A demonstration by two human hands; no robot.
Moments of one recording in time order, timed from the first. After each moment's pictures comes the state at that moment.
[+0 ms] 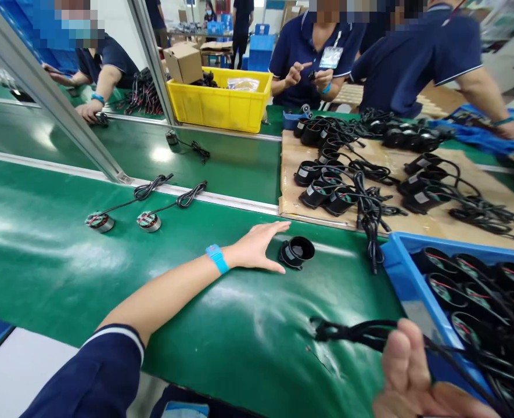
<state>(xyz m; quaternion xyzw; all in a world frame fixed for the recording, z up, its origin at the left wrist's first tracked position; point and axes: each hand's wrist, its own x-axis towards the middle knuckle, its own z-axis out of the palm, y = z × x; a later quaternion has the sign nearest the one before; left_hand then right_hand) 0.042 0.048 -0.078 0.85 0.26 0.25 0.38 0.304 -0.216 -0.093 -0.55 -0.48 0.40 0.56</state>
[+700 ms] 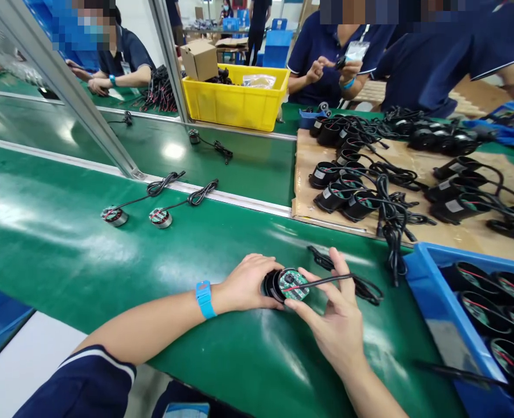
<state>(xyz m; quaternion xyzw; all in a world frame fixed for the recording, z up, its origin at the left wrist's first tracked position) 0.014 -0.030 -0.099 0.83 0.36 0.25 0.35 0.216 -0.091 -0.080 -0.54 -0.69 0.16 0.45</state>
